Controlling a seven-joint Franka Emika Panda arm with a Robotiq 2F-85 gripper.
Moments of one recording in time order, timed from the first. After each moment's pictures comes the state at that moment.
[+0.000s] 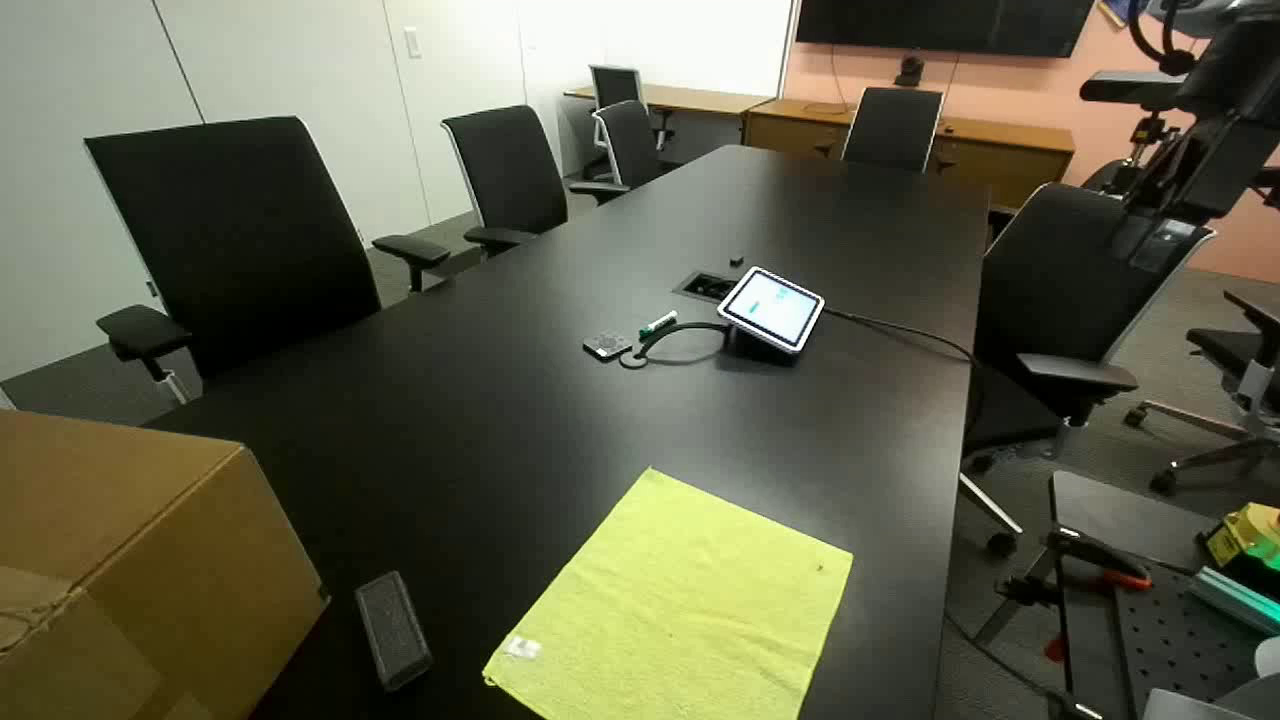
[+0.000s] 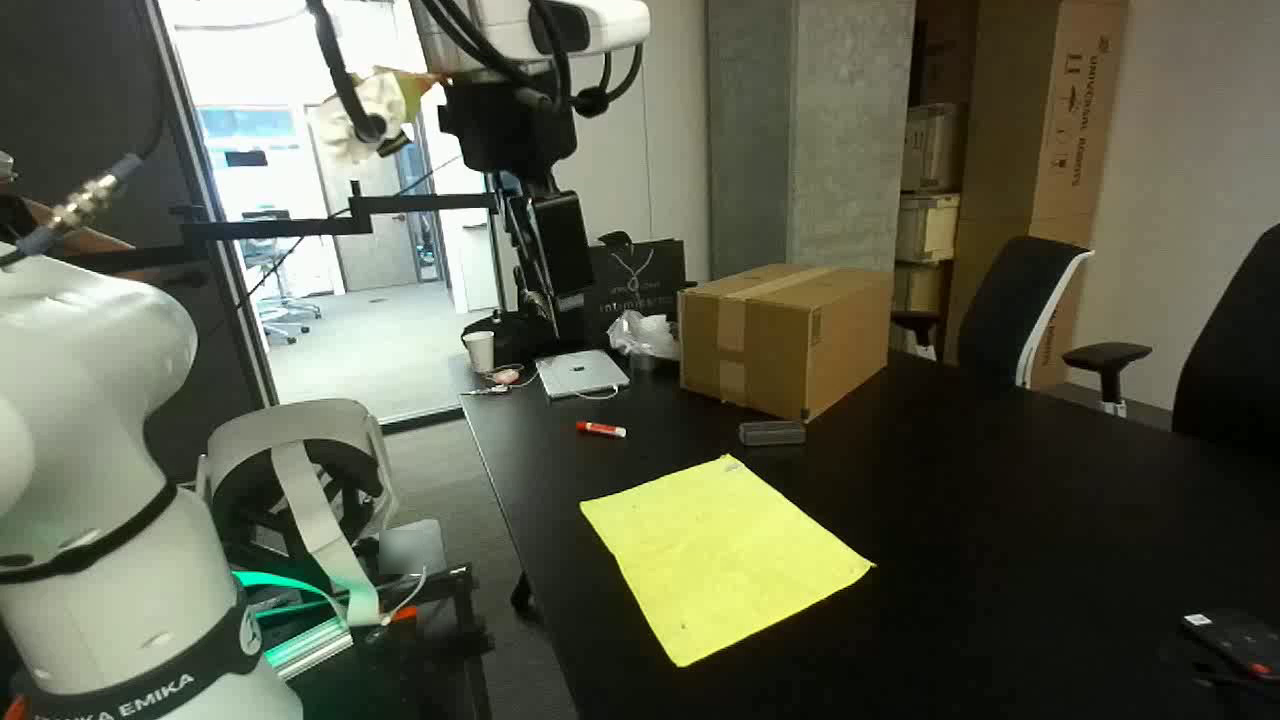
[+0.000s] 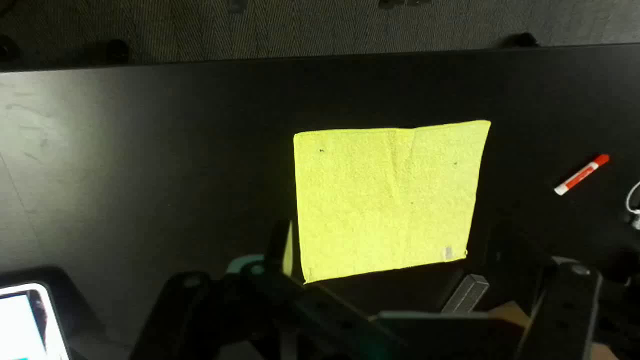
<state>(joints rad) -0.01 -0.89 -0.23 -2.67 0.05 1.91 -0.20</state>
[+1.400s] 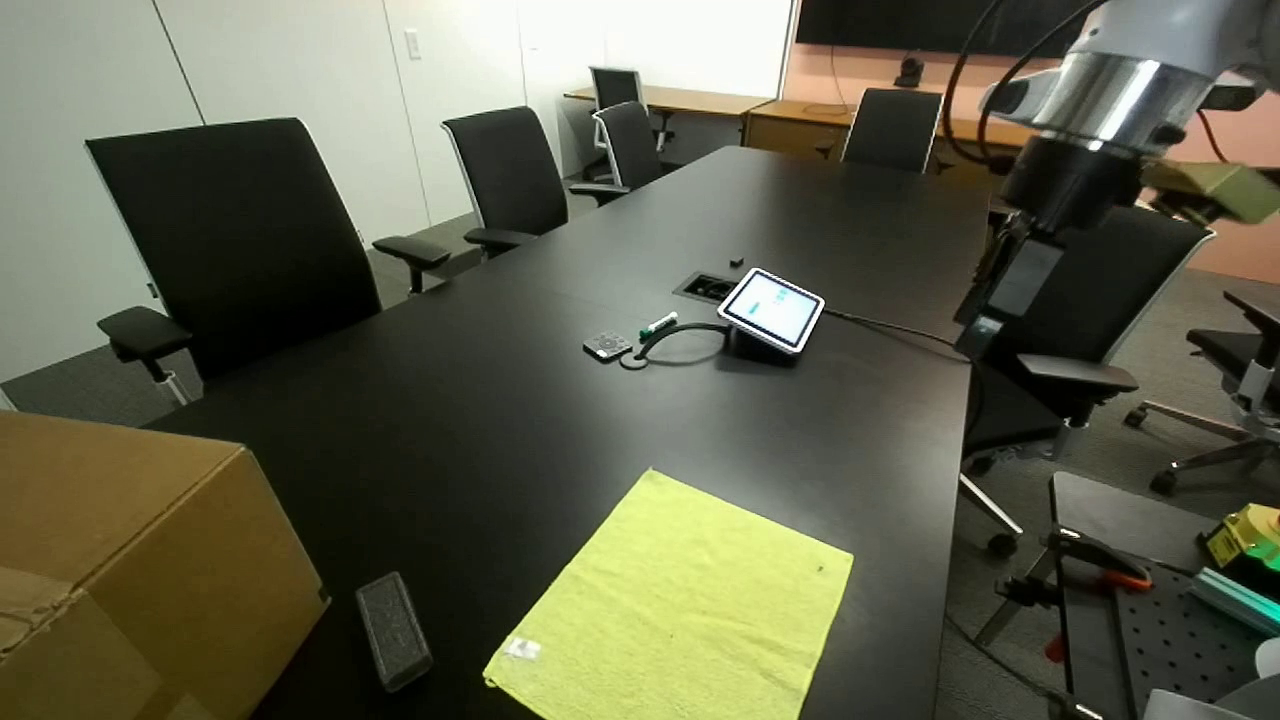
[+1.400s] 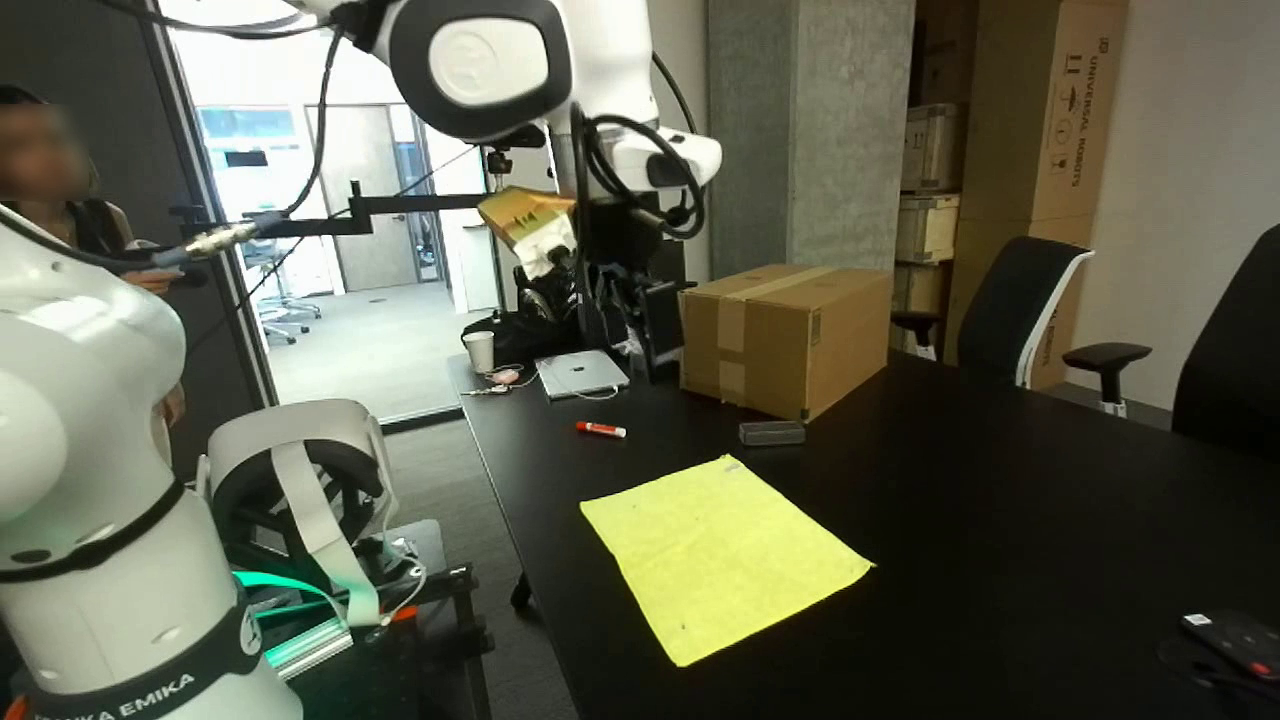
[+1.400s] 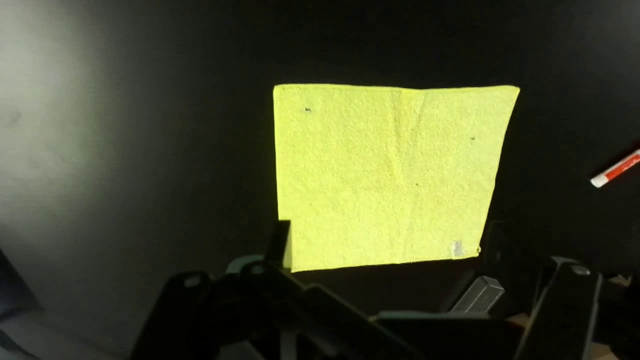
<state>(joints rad) 0.07 -0.53 -0.10 -2.66 0.14 2.29 -0.16</state>
